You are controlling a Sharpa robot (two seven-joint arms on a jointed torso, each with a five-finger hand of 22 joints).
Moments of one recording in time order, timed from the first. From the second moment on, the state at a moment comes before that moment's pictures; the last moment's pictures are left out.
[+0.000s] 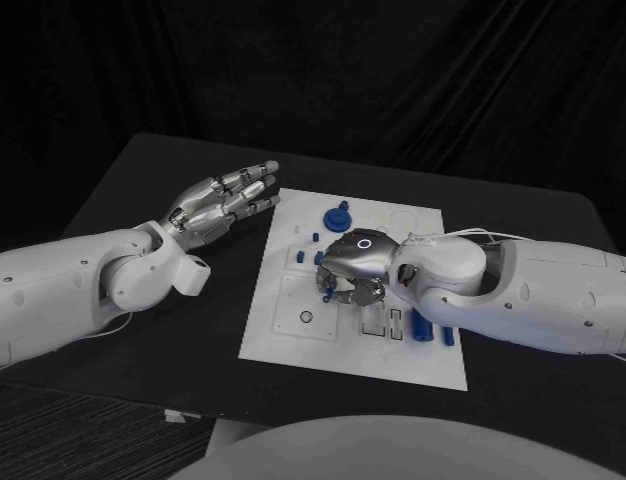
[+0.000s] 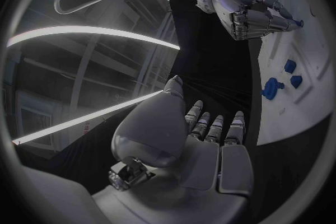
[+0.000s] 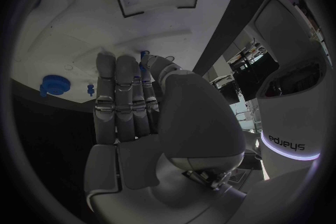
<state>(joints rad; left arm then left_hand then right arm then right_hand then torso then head) 1.21 -0.86 -0.21 1.40 -0.17 0.20 0.62 1.42 0.23 -0.23 0.27 0.41 0.30 0.07 0.06 0.04 0.03 0.06 0.07 0.02 0.00 0.10 0.01 0.00 0.17 0.02 0.27 0.01 0.05 1.19 -0.72 -0.21 1.65 -1.84 -0.18 -0.05 1.45 -0.14 0.38 0.07 0.37 1.11 0.12 0.13 0.30 1.23 0.05 0.10 0.11 1.34 -0.02 0.75 0.71 0.16 1.34 0.08 0.38 1.31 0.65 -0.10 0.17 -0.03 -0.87</state>
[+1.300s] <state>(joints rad) 1.20 -0.85 -0.21 1.39 -0.17 0.22 0.60 1.42 0.23 -0.23 0.28 0.41 0.31 0.08 0.06 0.04 0.03 0.06 0.07 0.02 0.00 0.10 0.01 0.00 0.17 0.02 0.27 0.01 0.05 1.18 -0.71 -0.21 1.65 -1.84 -0.15 -0.06 1.40 -0.18 0.34 0.08 0.22 0.83 0.04 0.06 0.22 1.02 0.10 0.07 0.08 1.29 -0.01 0.70 0.68 0.16 1.29 0.09 0.20 1.31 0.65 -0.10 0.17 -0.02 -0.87</state>
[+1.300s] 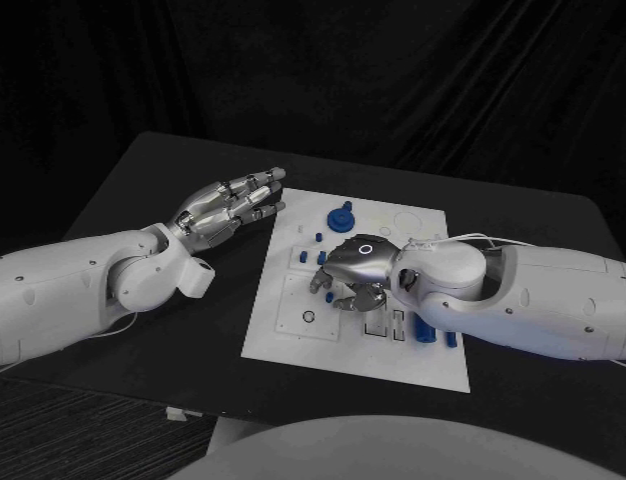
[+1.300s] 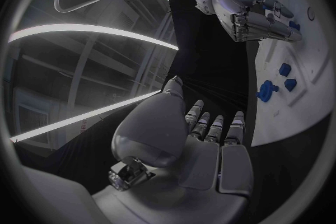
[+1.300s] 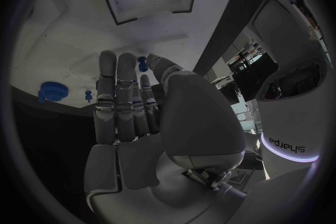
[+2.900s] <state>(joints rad) 1.20 -0.85 -0.21 1.38 -0.17 0.22 0.60 1.42 0.24 -0.23 0.28 0.41 0.33 0.08 0.07 0.04 0.03 0.06 0.07 0.02 0.00 0.11 0.01 0.00 0.17 0.02 0.27 0.01 0.06 1.26 -0.97 -0.21 1.63 -1.71 -0.22 -0.07 1.32 -0.26 -0.01 0.30 0.14 0.78 -0.03 0.08 0.11 0.73 0.10 0.14 0.07 1.33 0.00 0.95 0.87 0.16 1.38 0.10 0.41 1.31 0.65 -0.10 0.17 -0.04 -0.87</state>
